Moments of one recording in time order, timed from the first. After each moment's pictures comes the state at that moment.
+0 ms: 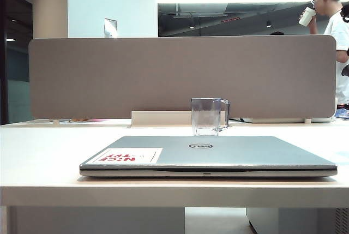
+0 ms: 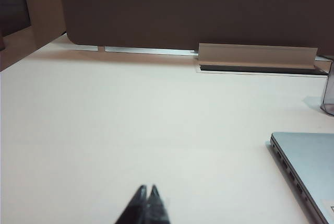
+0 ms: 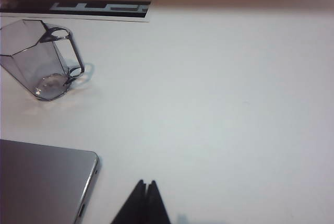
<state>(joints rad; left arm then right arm) -0.03 0.00 0.00 0.01 0.00 -0.03 -0.19 1.24 0.80 0.01 -0.32 -0.08</state>
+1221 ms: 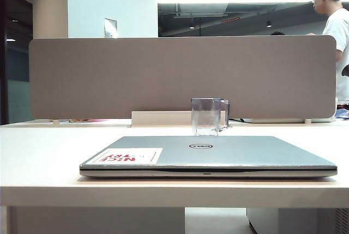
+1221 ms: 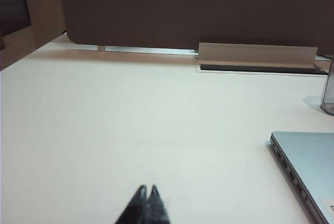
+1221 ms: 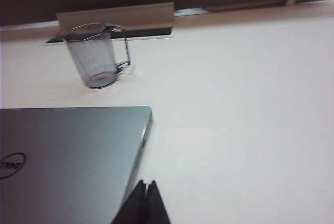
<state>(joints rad) -0.03 0.00 0.00 0.01 0.00 -0.03 0.02 0.42 0.13 0.14 -0.08 0.11</state>
